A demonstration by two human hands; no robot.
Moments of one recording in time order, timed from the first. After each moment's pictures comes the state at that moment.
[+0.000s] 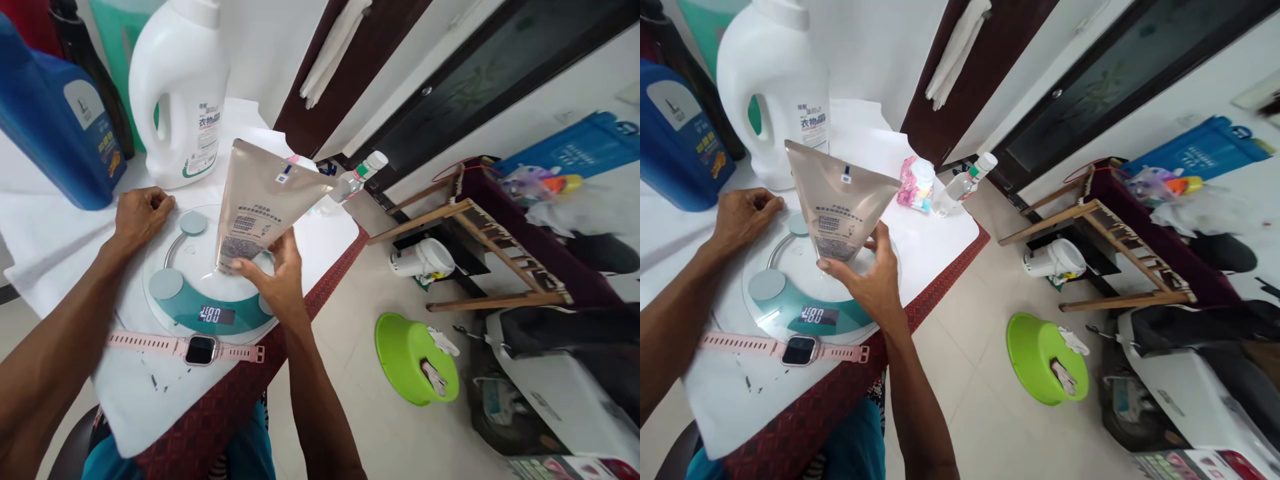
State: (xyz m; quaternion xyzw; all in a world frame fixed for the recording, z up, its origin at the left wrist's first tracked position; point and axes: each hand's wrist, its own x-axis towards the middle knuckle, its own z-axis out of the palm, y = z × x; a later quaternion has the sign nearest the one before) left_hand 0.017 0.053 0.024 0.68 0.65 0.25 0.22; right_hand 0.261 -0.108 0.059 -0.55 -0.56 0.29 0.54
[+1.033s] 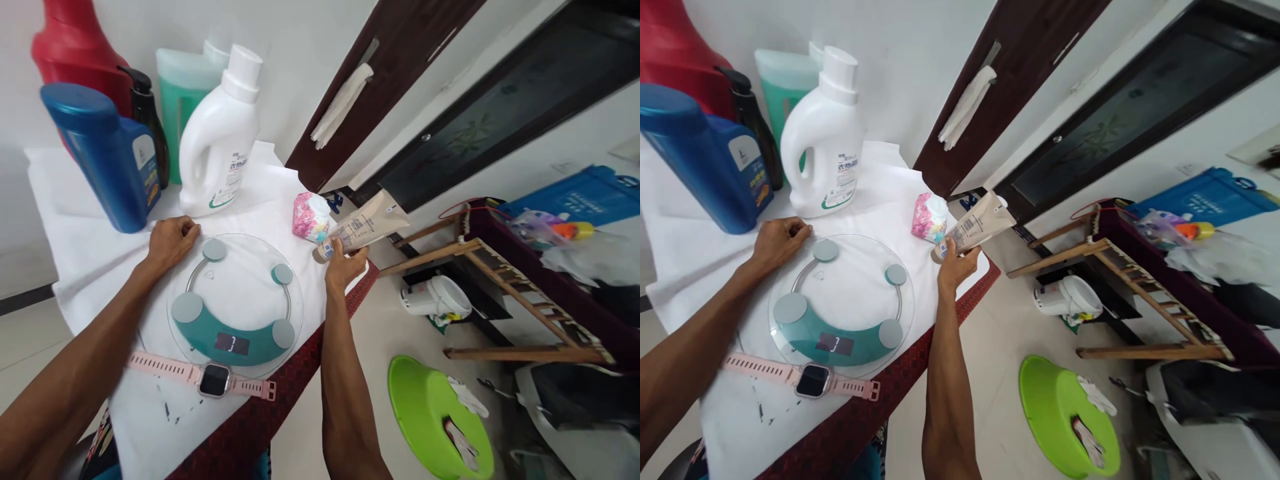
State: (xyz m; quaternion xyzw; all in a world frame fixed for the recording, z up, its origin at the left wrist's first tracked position) left_hand 0.015 0.058 0.012 0.69 0.64 0.24 0.21; right_hand 0.399 -0.006 0.032 -0.78 -0.29 -0.05 0.55
